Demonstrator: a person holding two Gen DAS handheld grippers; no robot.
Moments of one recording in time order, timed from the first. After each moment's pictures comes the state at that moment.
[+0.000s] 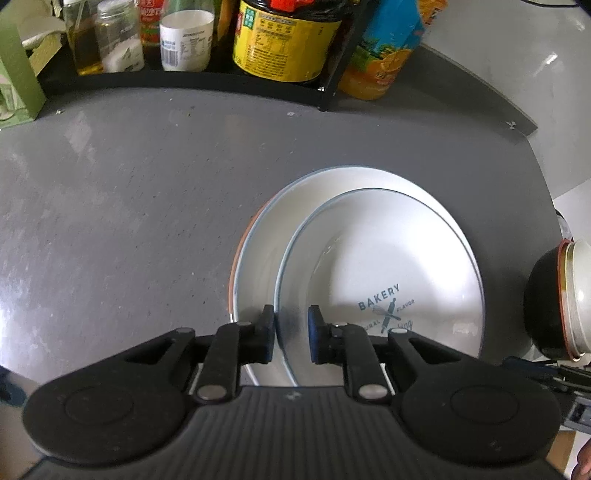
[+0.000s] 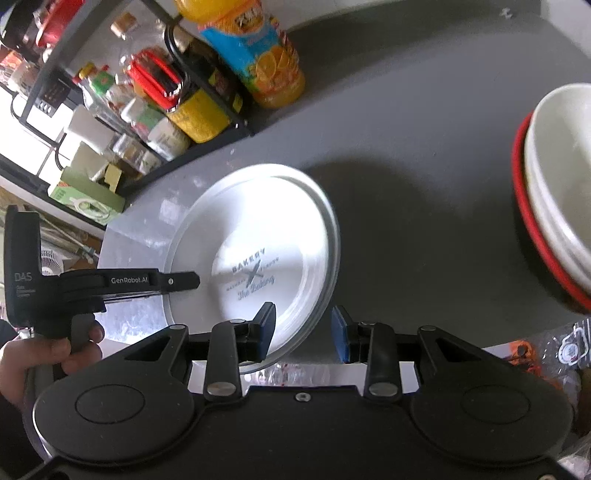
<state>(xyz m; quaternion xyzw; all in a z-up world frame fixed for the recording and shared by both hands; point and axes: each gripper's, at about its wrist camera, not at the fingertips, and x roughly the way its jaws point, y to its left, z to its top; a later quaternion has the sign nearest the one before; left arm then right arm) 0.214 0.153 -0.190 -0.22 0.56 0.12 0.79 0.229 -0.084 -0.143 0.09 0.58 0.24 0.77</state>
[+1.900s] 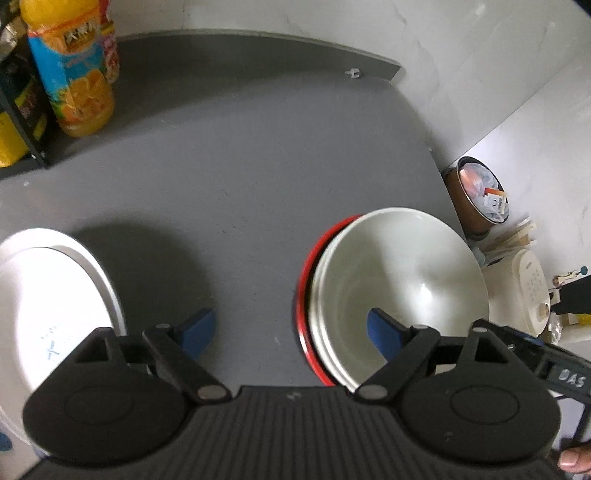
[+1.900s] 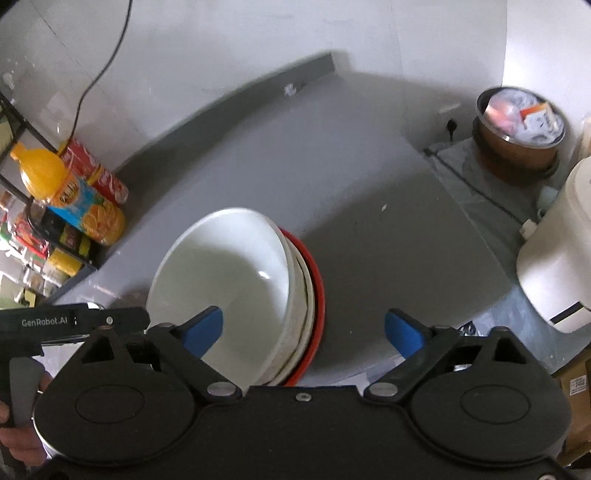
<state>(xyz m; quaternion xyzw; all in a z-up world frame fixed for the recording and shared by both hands) 0.339 -0.104 -0.156 -0.17 0.57 0.01 0.81 0.295 -0.328 -0.136 0.13 0.53 0.10 0.83</state>
